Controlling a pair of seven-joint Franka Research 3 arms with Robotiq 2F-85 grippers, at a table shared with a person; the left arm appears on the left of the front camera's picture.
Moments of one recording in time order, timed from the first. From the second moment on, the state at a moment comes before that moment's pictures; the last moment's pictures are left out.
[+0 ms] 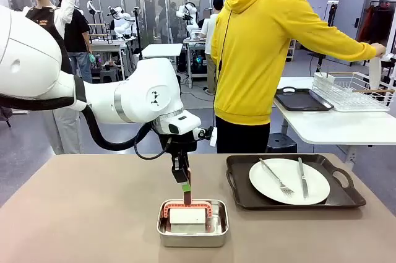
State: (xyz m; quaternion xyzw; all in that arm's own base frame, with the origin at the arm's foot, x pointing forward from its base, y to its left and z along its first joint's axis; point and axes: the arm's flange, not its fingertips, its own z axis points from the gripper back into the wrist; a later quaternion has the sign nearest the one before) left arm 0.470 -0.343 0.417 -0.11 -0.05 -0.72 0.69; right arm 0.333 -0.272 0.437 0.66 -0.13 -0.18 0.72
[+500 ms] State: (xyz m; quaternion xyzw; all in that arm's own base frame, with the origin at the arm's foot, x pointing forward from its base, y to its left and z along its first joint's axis) left arm 0.482 -0.333 0.400 -0.11 -0.05 -0.73 0.68; right arm 0.333 -0.272 0.437 0.66 -0.13 -0.18 0.72
